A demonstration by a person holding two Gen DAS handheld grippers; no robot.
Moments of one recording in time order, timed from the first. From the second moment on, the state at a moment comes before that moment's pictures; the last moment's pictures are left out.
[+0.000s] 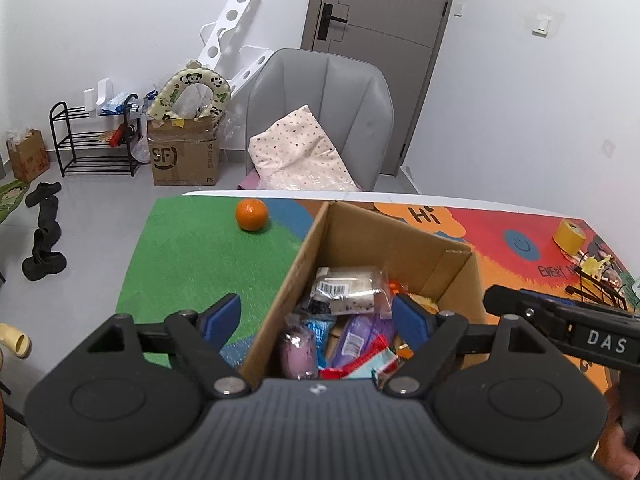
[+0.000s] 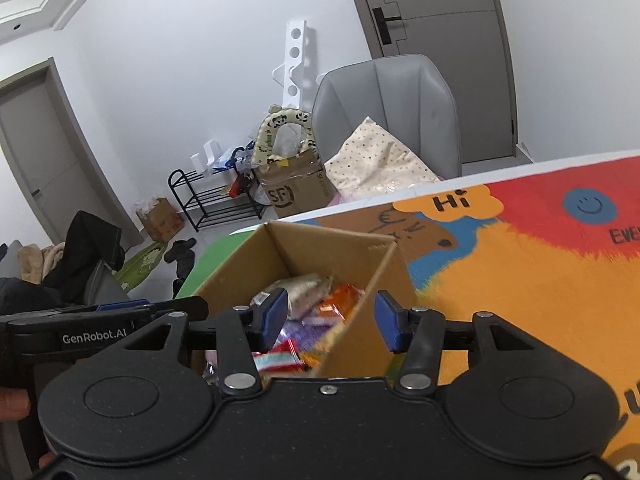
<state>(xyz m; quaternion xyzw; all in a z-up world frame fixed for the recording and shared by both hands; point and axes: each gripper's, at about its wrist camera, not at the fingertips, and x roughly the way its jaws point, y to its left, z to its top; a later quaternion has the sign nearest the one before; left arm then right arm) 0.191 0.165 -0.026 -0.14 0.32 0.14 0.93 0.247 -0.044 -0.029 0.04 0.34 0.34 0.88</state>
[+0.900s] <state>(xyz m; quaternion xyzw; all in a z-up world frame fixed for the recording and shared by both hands) 0.141 0.103 -0.003 -0.12 0.32 0.09 0.94 0.190 -0.141 -0.012 0.08 0.30 0.30 0.90</state>
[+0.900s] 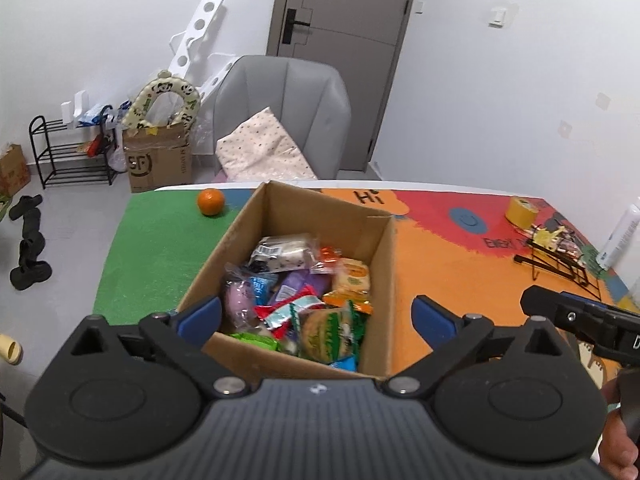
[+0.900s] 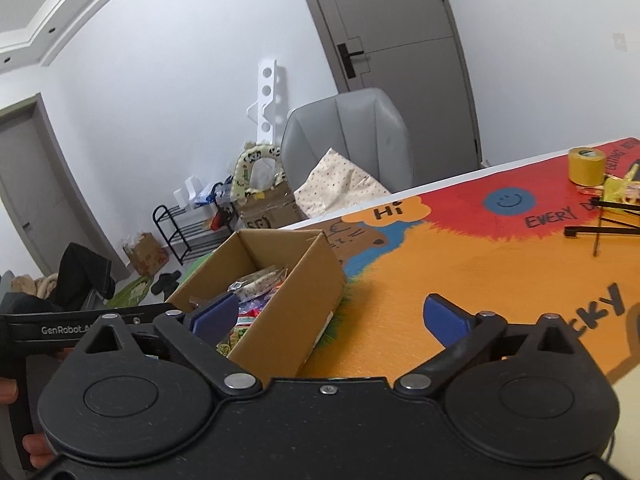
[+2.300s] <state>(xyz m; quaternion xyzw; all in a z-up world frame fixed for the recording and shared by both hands) 0.022 0.056 0.031 -0.12 0.27 0.04 0.96 0.079 -0.231 0.030 0.08 0.27 0.23 0.93</state>
